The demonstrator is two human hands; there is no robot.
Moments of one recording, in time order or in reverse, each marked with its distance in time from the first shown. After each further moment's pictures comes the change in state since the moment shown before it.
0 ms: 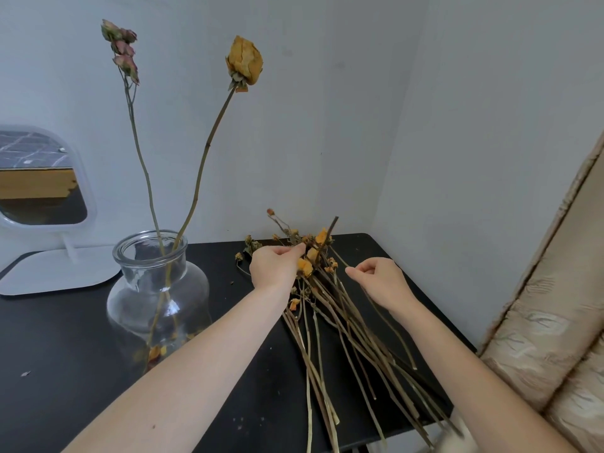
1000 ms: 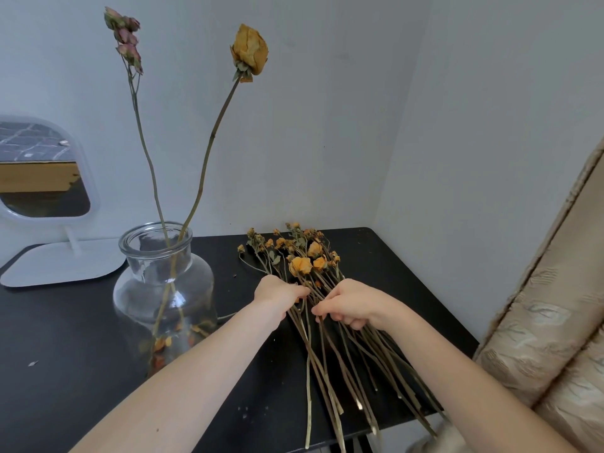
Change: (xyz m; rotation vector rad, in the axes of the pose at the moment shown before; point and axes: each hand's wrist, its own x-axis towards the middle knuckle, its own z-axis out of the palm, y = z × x) left_hand 0.003 -0.040 -0.012 0.353 -0.210 -0.292; right_hand -0.032 -0.033 0.022 -0.083 -0.627 0.193
